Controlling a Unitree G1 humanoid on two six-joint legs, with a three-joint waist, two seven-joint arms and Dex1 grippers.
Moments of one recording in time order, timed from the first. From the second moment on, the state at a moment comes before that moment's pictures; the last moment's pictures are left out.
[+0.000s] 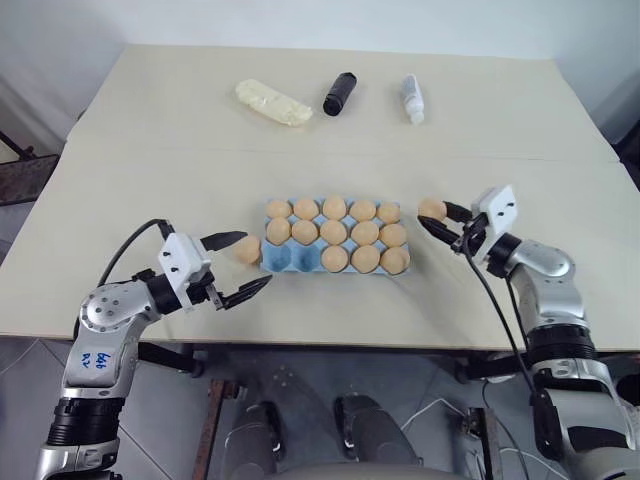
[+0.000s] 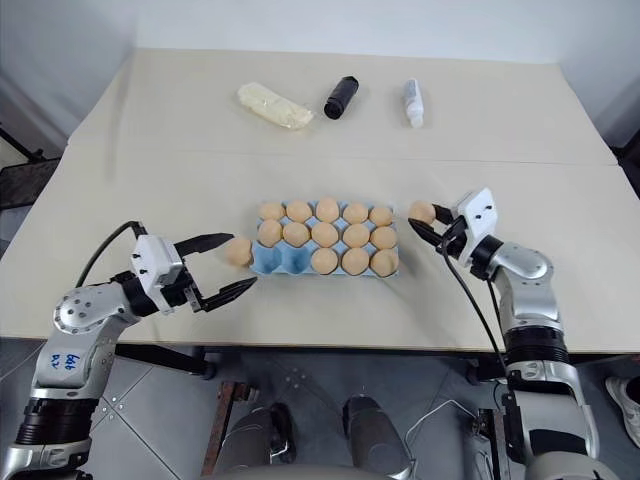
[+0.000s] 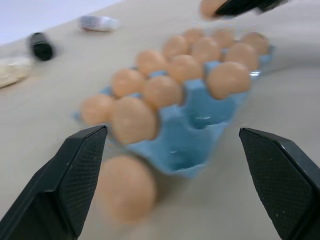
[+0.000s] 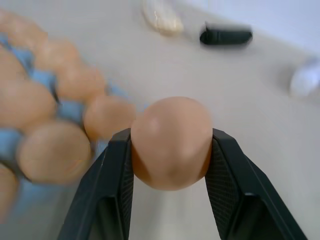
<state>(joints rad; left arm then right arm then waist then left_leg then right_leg) -0.15 0.60 0.20 -0.09 -0.34 0.08 -0.86 -0.53 -0.55 -0.13 0.32 0.29 0.01 0.90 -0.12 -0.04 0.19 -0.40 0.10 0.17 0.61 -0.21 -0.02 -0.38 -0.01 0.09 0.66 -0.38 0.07</state>
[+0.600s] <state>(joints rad) -0.06 0.63 0.28 -0.03 -0.37 0.05 -0.87 -0.54 -0.29 0.29 0.02 0.21 0.25 0.85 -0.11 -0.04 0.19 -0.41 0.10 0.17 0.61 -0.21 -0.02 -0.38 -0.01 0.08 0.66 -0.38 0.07</state>
